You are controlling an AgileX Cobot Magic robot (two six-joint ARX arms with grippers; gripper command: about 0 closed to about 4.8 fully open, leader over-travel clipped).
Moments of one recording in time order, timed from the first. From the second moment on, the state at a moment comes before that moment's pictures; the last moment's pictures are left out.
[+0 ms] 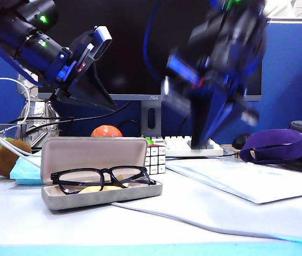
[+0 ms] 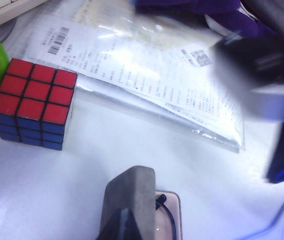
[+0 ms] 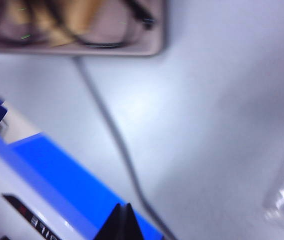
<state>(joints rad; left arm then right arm) -0.34 1.61 1.09 -0.24 0.67 0.21 0.49 1.82 1.45 -1.13 -0.46 -0.03</state>
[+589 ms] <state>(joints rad) -0.34 1.61 1.09 -0.24 0.69 0.18 0.49 1.36 1.25 -0.78 -0.36 -0.15</state>
